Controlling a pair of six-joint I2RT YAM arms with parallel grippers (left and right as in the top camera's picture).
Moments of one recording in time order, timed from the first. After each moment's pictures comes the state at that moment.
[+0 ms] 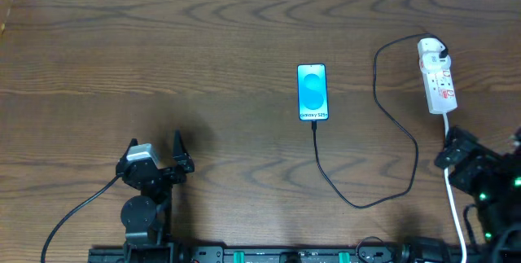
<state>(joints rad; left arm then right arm) 0.03 0.01 0.03 -0.13 -0.08 -0.16 -0.13 0.59 1.08 -1.04 0.11 0.38</state>
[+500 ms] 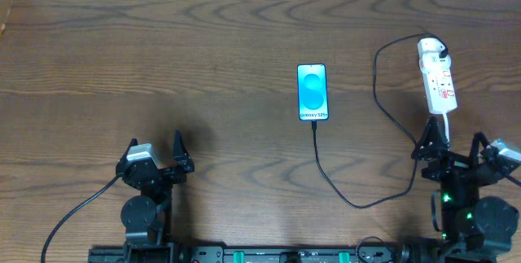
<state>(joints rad) 0.03 0.01 0.03 -0.13 -0.08 -0.16 -0.13 0.18 0.38 -0.28 0.00 0.38</state>
